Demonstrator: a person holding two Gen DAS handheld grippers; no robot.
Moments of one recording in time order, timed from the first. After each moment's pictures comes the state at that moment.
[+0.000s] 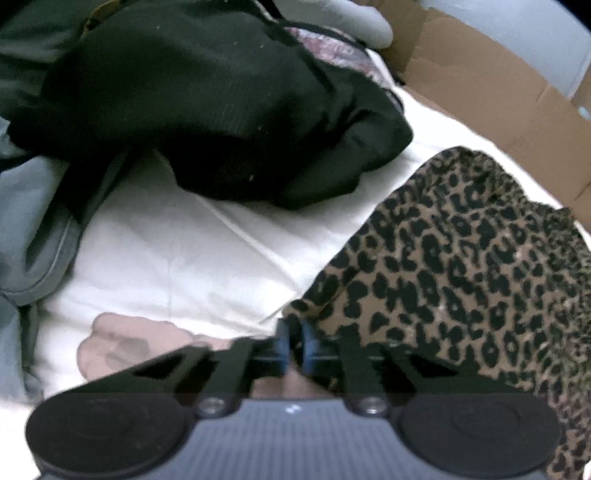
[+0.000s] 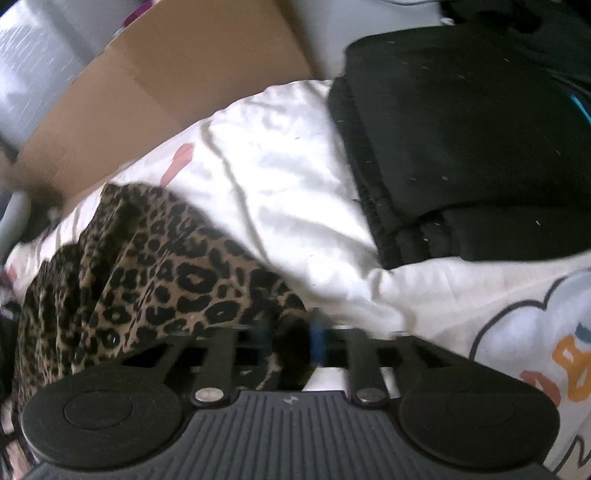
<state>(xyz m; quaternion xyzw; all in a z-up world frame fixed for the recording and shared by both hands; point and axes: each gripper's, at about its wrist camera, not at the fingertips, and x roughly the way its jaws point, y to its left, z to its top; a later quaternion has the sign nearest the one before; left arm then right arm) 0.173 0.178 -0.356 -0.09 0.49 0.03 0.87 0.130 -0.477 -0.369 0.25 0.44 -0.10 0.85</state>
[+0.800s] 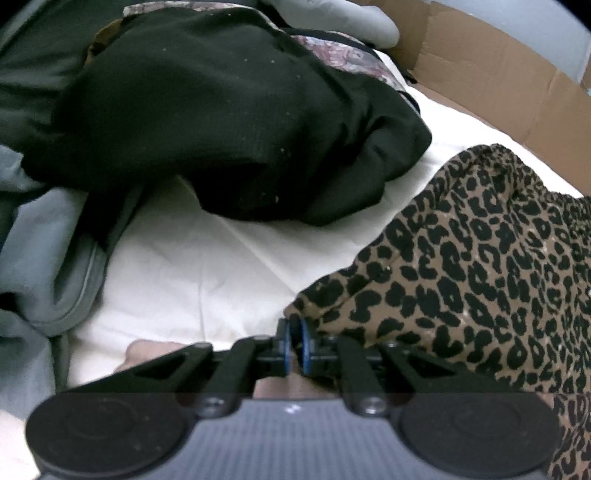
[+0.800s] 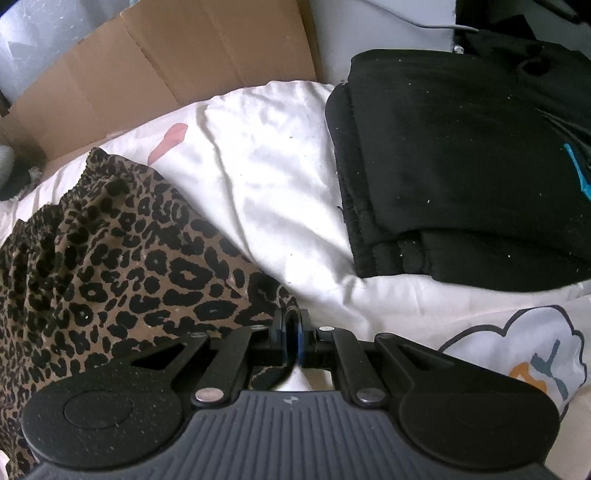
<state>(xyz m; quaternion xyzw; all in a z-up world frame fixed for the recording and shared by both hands) 0.181 0.176 -0.352 -0.05 0.49 0.06 0.87 0.132 -0.473 -0.361 0.17 0.48 -0.12 0.85</state>
